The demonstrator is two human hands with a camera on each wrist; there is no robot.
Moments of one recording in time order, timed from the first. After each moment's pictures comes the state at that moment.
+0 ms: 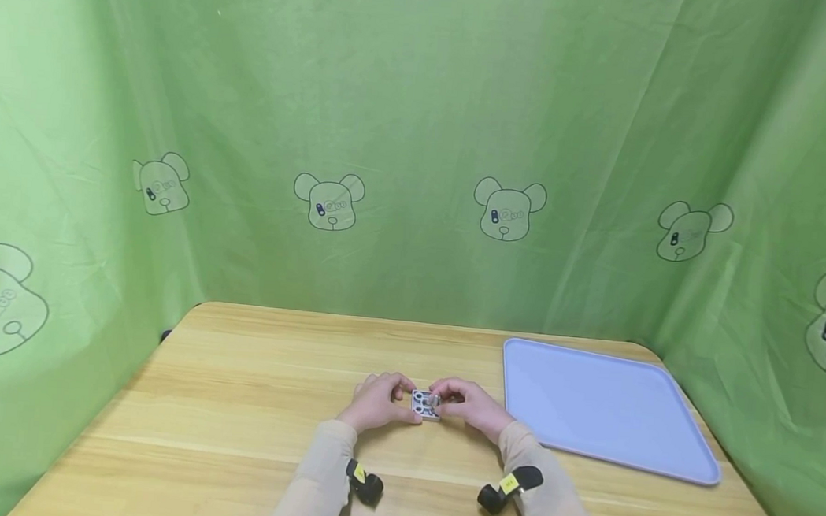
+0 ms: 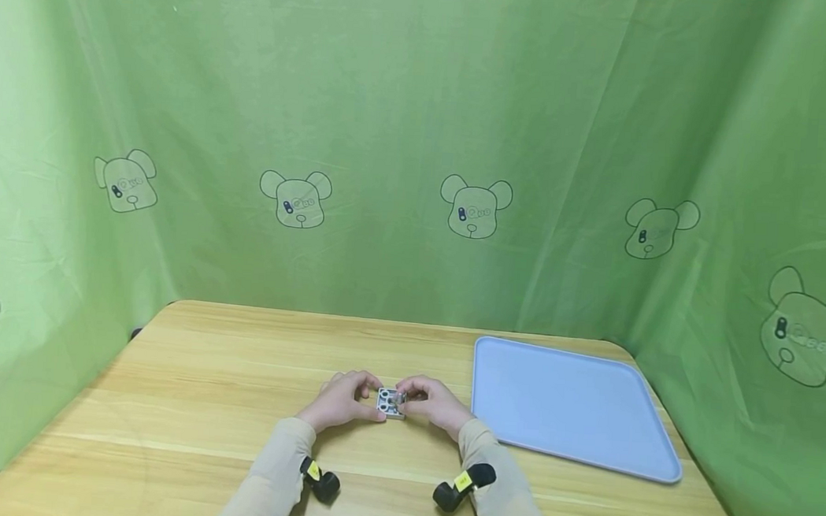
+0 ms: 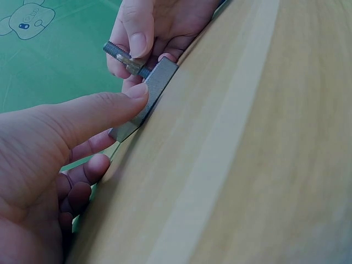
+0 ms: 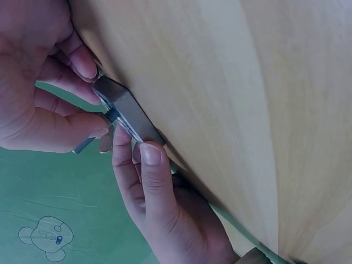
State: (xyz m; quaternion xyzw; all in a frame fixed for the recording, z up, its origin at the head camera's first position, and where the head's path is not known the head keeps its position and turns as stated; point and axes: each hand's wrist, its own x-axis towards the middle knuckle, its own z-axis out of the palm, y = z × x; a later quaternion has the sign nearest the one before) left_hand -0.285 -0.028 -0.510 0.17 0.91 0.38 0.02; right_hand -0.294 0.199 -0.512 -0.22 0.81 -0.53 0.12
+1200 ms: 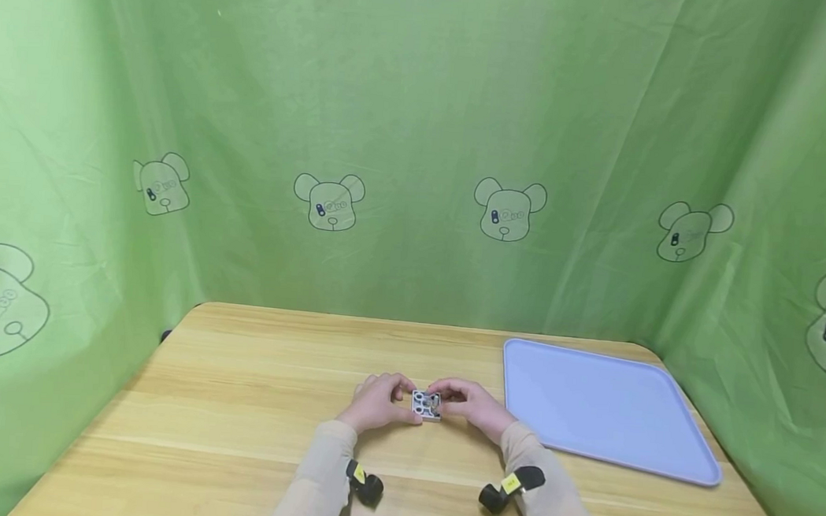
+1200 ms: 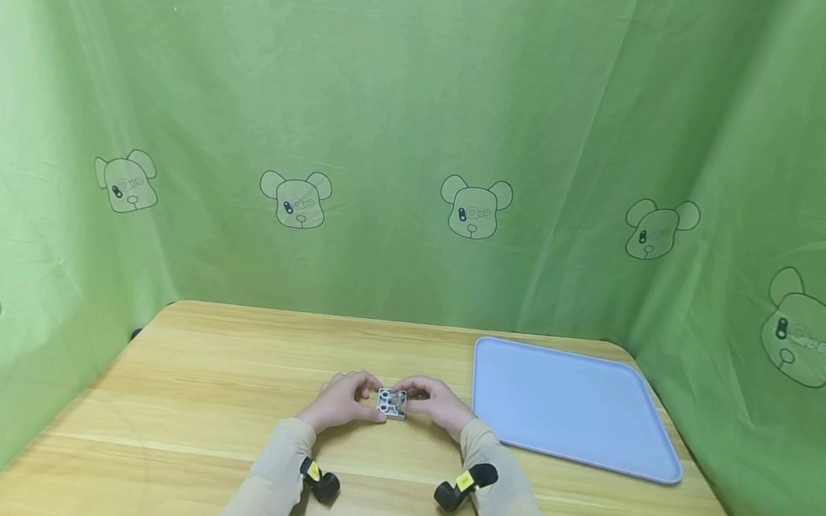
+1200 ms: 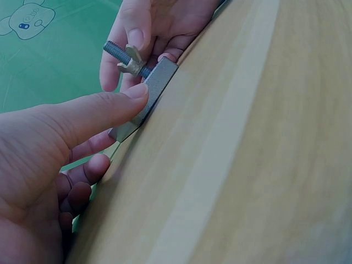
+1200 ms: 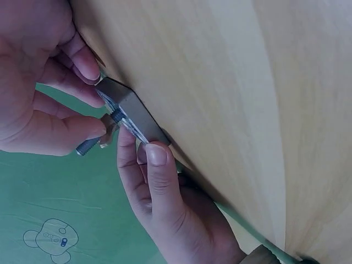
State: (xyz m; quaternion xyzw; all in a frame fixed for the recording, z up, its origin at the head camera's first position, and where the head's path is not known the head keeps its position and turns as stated) left_hand -0.285 -0.029 -0.510 0.18 0.91 0.39 0.02; right_hand -0.292 0.202 -0.508 -0.23 0.79 -0.55 0.13
